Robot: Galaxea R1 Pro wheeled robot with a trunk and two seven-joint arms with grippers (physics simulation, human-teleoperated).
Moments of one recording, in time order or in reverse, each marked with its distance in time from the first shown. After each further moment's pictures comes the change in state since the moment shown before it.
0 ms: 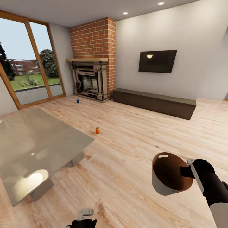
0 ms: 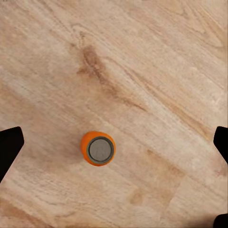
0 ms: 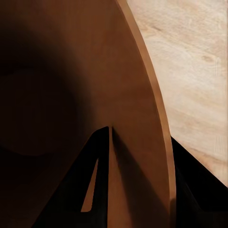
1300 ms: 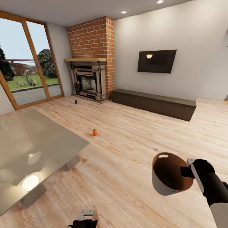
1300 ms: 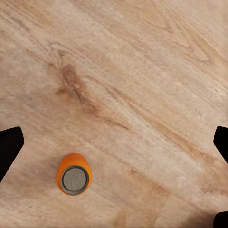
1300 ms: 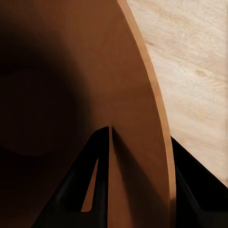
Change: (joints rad) left arm 0.000 0.000 -0.021 -0.001 0.003 -0.002 -0.001; right arm 0.000 -0.001 -0.002 0.000 0.004 0.000 0.000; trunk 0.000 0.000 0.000
